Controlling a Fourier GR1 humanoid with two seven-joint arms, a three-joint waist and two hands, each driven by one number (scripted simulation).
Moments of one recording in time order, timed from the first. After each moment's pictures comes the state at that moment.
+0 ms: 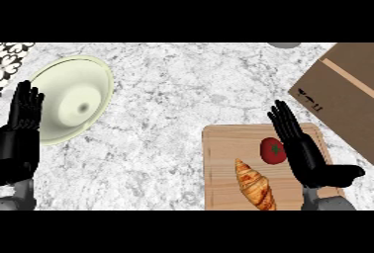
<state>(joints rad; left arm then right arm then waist) -0.05 0.44 -0.05 -1.61 0.22 0.35 -0.18 -0.05 -0.24 0.19 -1.49 -0.28 0.01 -0.23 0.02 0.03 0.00</state>
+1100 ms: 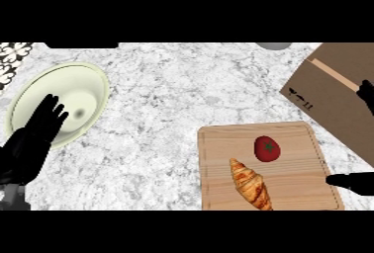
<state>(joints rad) -0.02 0.47 -0.04 -1.61 0.45 0.14 0.17 0.02 -0.66 -0.04 -1.74 -0.03 0.08 -0.30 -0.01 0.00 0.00</state>
